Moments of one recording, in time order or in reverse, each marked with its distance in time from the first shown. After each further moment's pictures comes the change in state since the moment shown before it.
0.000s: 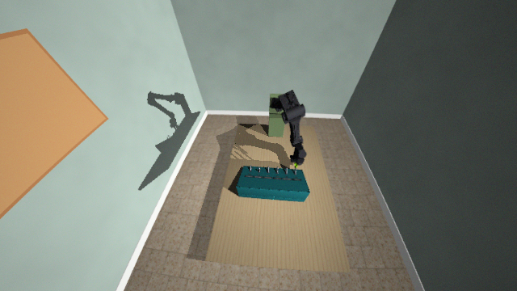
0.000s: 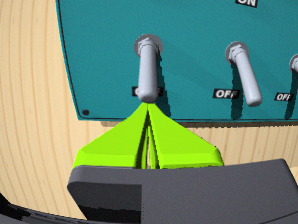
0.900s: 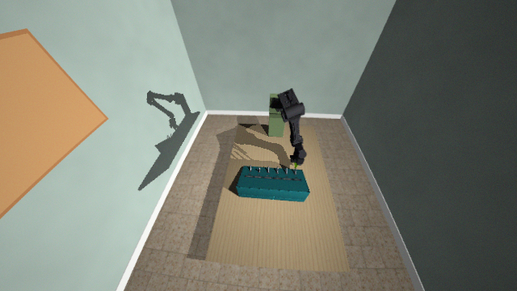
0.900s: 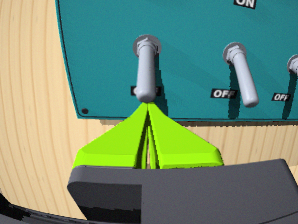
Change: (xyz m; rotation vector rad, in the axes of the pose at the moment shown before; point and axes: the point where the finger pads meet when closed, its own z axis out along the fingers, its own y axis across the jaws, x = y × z) arm -0.002 -0.001 -0.002 0.001 0.016 -0.008
